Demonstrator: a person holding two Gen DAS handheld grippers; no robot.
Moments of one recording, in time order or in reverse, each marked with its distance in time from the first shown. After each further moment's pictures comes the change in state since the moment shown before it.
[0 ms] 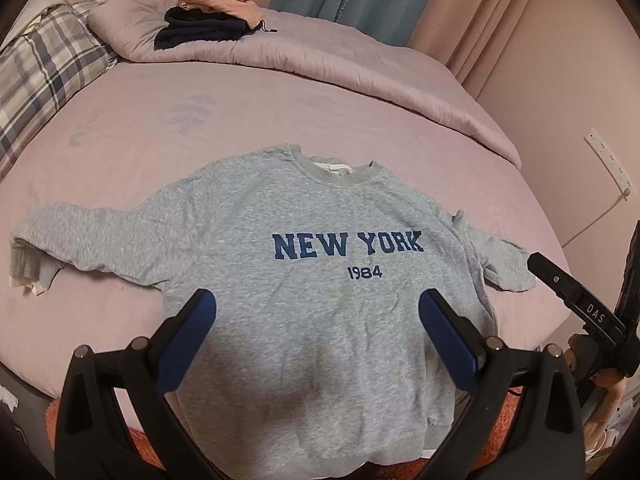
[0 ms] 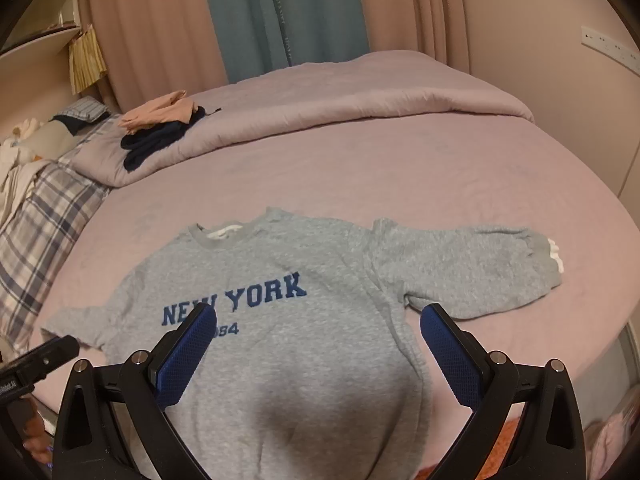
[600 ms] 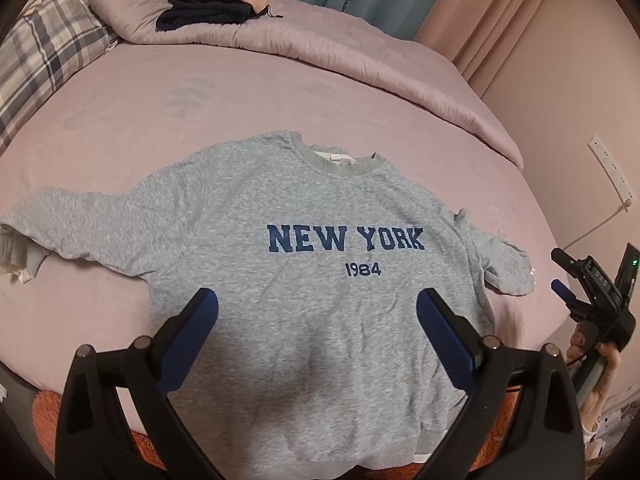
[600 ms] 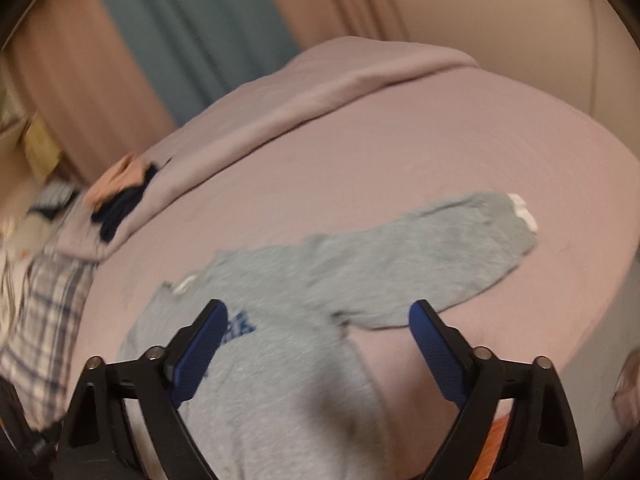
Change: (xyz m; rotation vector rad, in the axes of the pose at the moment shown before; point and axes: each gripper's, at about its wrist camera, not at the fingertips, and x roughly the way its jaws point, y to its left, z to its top) left arm 0.019 0.003 0.002 -0.050 0.041 -0.019; right arm 0.011 -0.116 0.011 0.357 -0.006 0.005
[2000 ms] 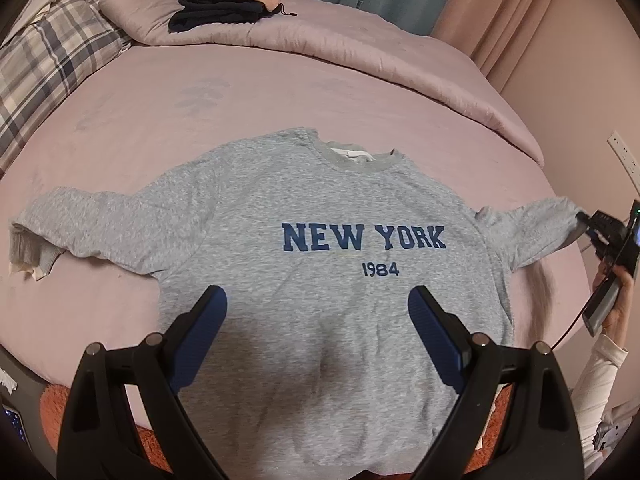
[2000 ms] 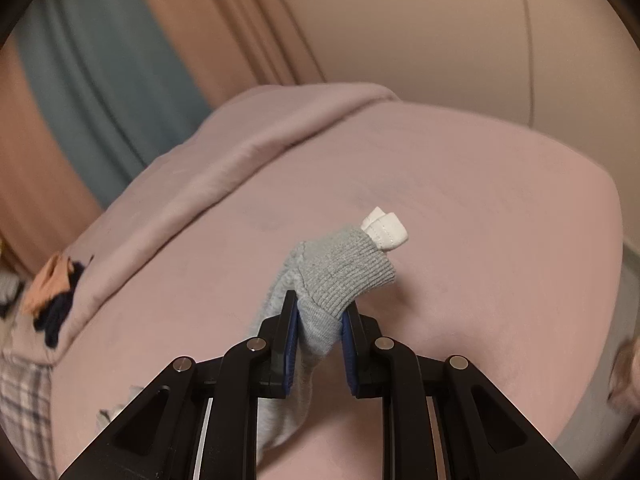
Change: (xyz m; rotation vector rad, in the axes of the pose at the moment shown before) left arm 0.005 -0.004 0.000 0.003 -0.018 0.078; right arm 0.025 -0.047 0.097 0.065 -0.201 -0.161
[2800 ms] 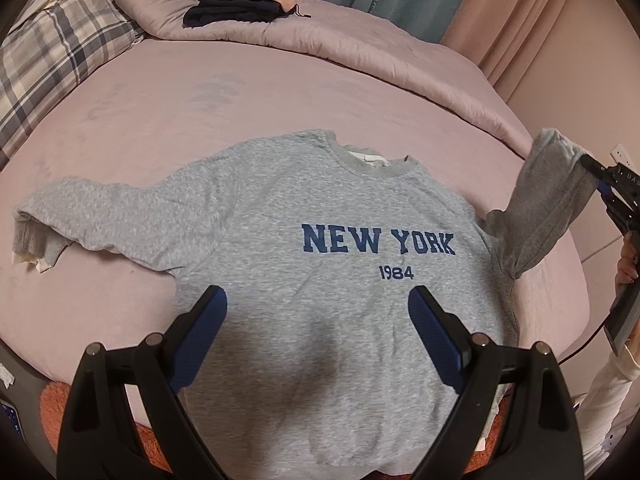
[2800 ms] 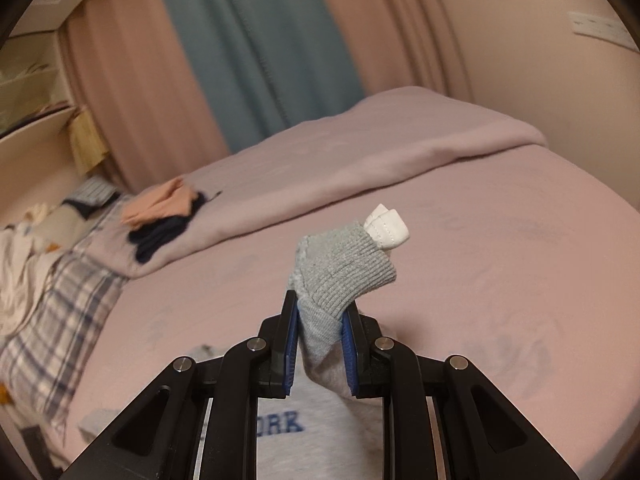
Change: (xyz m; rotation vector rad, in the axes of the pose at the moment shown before) left arm -0.004 0.021 -0.001 -0.039 -0.011 -0.005; right arm -0.033 0.135 -0.032 -0.291 0.062 0.370
